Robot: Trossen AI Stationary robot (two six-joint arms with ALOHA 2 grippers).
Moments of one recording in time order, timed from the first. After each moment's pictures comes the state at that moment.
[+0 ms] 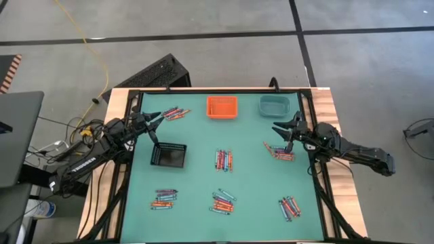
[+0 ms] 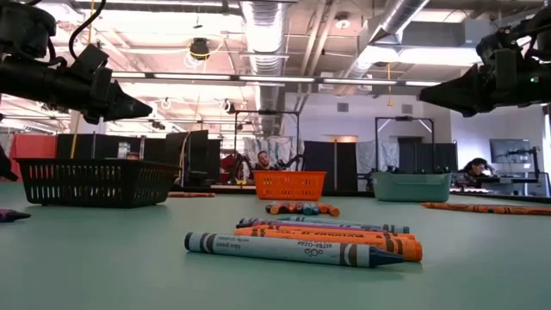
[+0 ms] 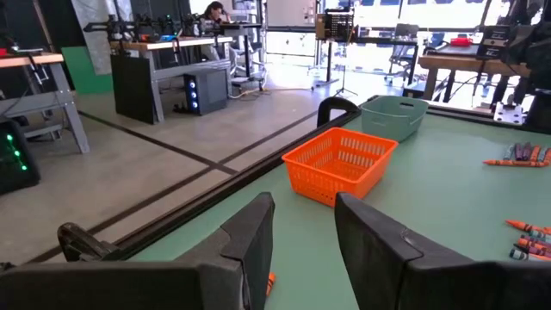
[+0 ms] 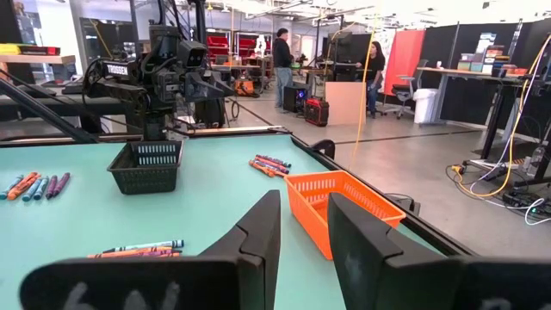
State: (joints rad) left arm 0.65 0.01 0.01 0.02 -0.01 0.00; right arm -0.30 0.01 0.01 0.04 0.08 -0.05
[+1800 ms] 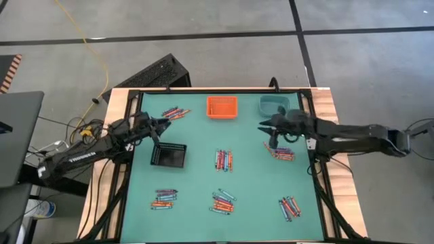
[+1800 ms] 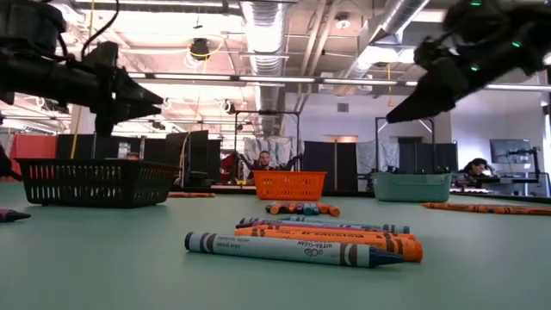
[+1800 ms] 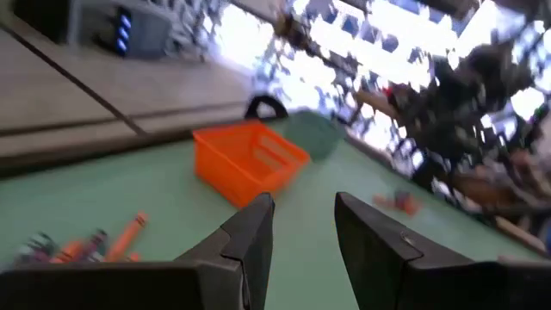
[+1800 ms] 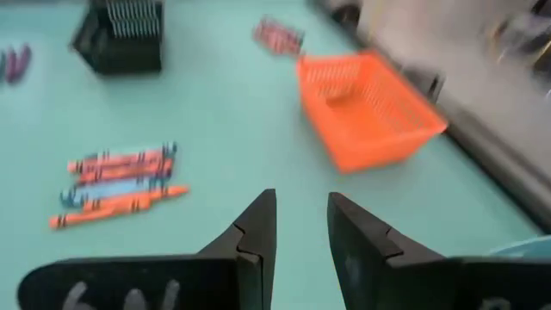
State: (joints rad) left arm 0.46 0.27 0.01 0.26 -0.02 -0.42; right arm -0.30 0.84 0.42 -0.07 0.05 -0.03
